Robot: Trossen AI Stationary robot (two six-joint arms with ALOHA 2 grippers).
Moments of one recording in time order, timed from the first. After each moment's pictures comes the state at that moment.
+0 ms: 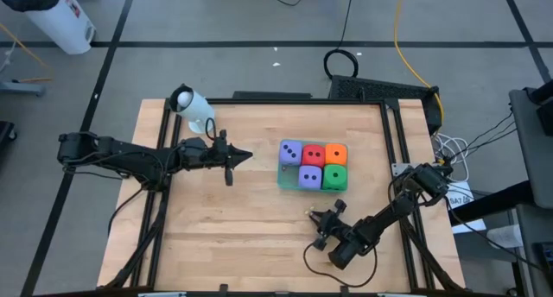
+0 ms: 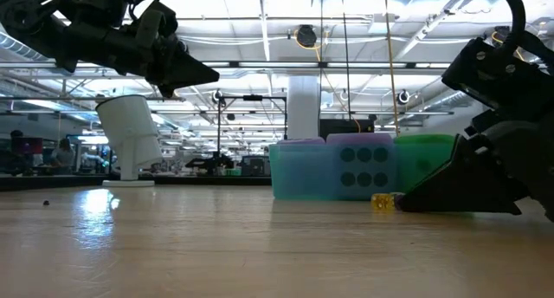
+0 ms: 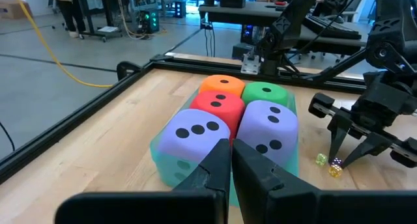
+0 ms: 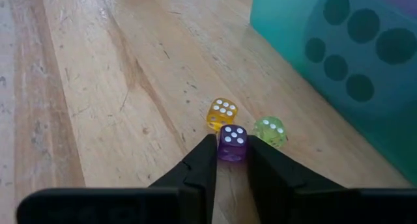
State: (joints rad) left arm 0.11 1.13 0.33 0.65 -0.05 -0.06; right arm 0.72 1.99 0.81 -0.07 0.99 1.01
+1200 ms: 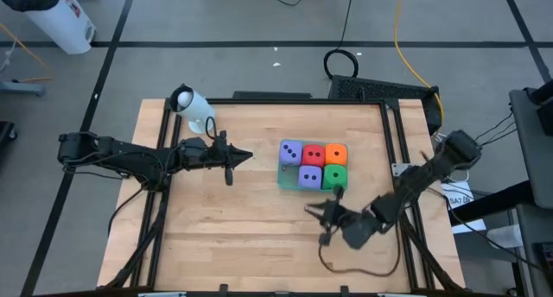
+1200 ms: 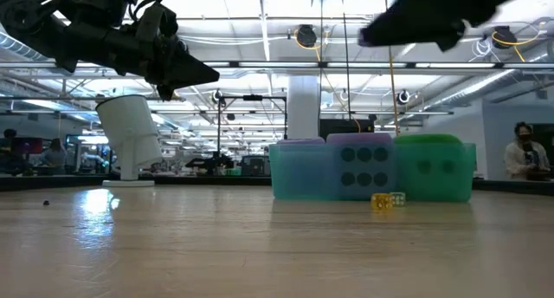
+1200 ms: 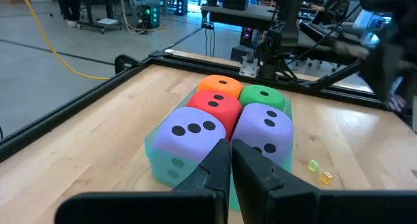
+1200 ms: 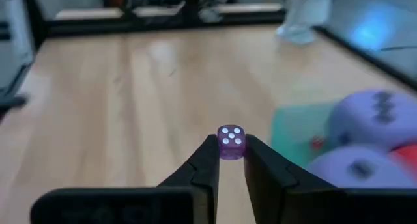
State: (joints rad) left arm 0.11 1.13 0.33 0.65 -0.05 -0.13; right arm 0.66 1.53 0.81 0.10 0.90 0.48
